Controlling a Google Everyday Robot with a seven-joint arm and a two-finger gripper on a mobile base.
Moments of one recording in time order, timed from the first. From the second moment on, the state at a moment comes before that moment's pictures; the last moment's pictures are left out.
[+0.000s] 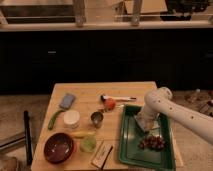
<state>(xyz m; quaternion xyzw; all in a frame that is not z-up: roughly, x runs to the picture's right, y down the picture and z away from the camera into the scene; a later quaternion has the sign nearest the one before) 0.239 0.201 0.855 -0.31 -0.10 -0.19 0.93</state>
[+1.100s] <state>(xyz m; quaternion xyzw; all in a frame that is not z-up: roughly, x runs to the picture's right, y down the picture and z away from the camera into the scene) 0.227 0.186 0.827 -0.30 -0.13 -0.21 0.92</state>
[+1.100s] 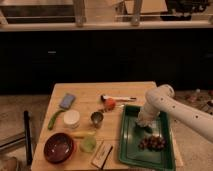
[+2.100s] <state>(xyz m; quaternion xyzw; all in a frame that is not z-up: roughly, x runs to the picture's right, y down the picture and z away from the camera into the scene) 0.195 0.142 0.786 -0.26 -0.15 -0.26 0.92</state>
